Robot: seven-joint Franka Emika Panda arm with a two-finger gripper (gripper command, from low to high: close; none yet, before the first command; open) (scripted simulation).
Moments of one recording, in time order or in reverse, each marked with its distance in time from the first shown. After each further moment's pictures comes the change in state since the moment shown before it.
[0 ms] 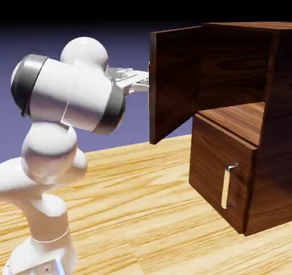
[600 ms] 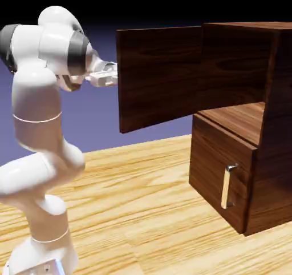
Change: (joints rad) arm 0.138 -0.652 -0.166 0.512 0.520 -0.041 0.177
